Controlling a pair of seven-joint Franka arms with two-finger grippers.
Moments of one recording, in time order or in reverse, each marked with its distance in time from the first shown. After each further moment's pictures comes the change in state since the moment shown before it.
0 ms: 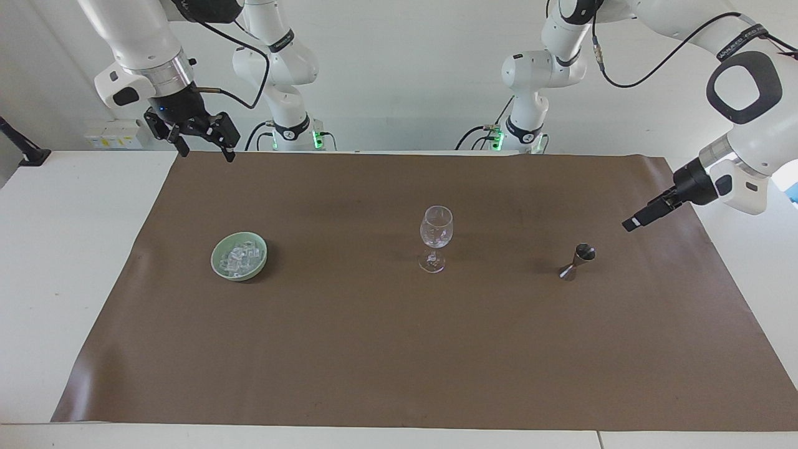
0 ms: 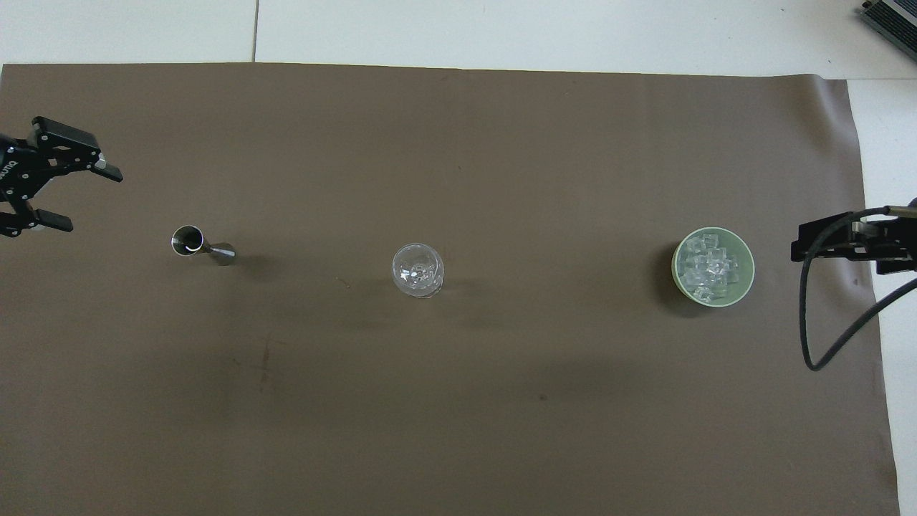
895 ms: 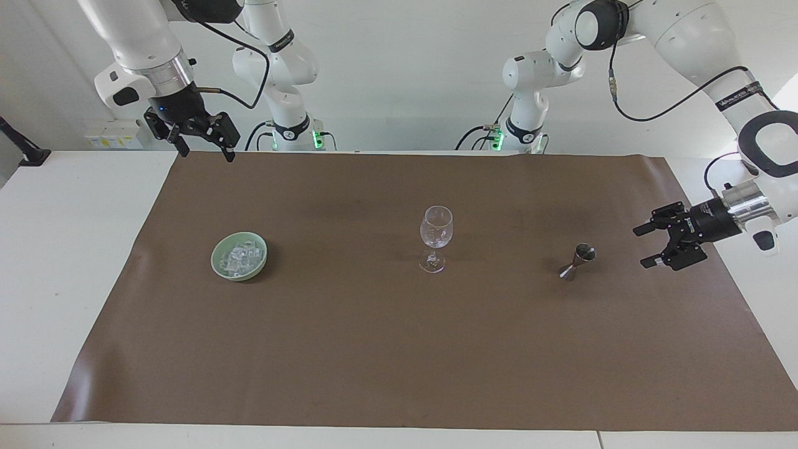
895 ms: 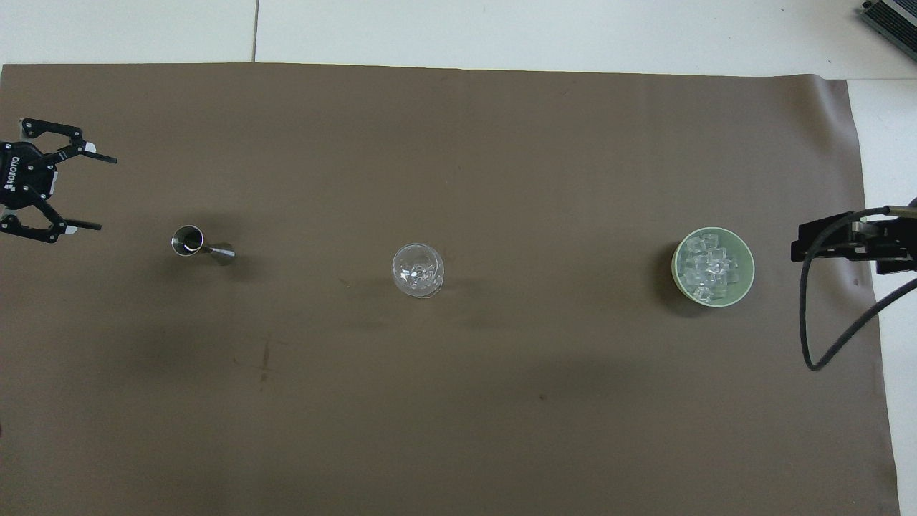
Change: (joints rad) left arm 0.151 0.169 0.027 -0.007 -0.315 0.002 -0.340; right arm 0.000 0.000 0.000 0.000 0.000 0.000 0.000
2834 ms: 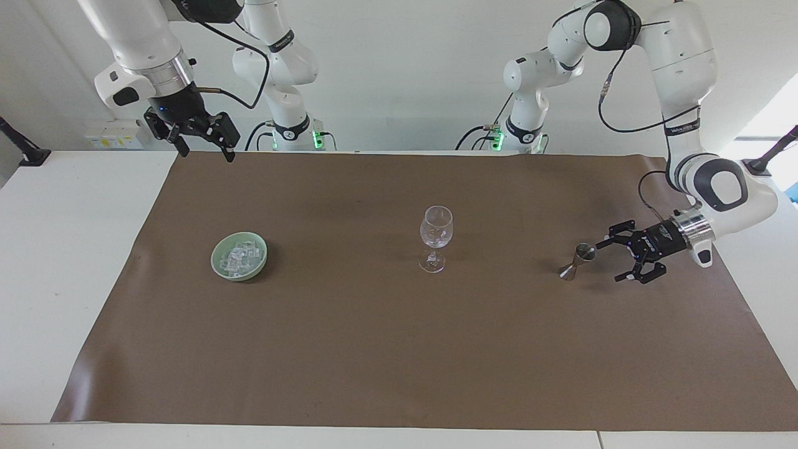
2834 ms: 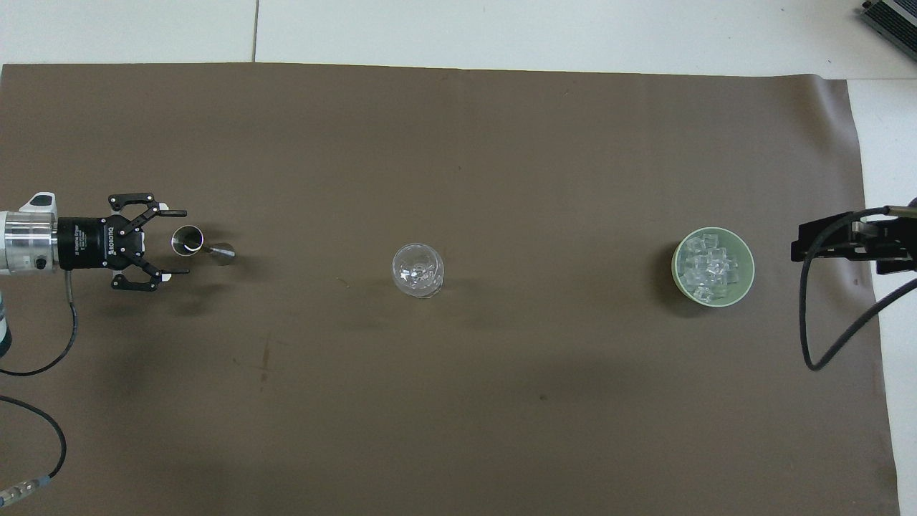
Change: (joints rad) left arm 0.009 -0.026 -0.023 -0.474 -0.343 0.227 0.126; right arm 0.000 0.000 0.000 0.000 0.000 0.000 0.000
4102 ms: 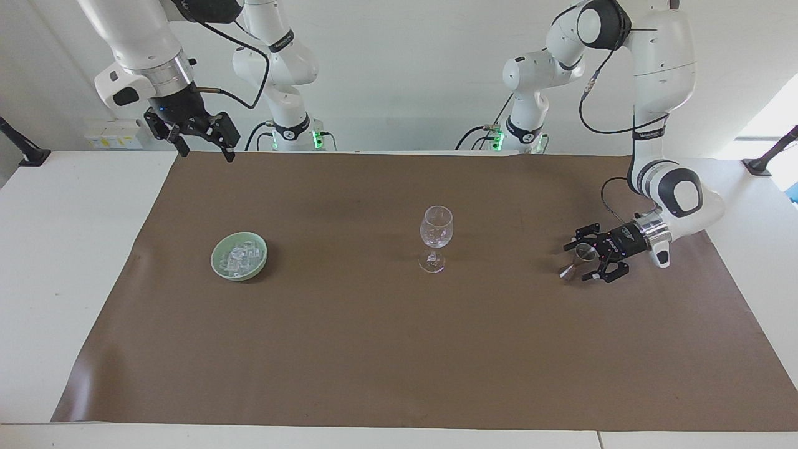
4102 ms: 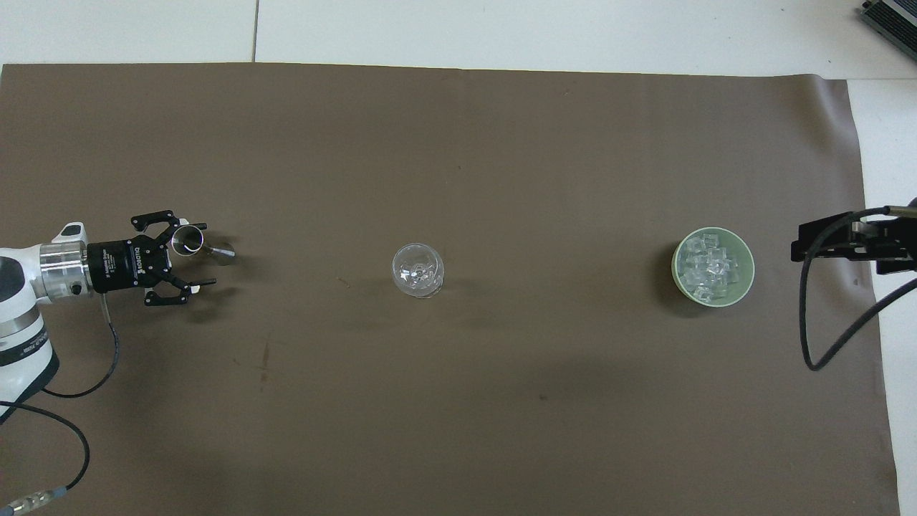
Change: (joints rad) left arm -0.010 -0.016 0.001 -0.155 -0.183 0.051 0.095; right arm 0.000 0.000 0.000 0.000 0.000 0.000 0.000
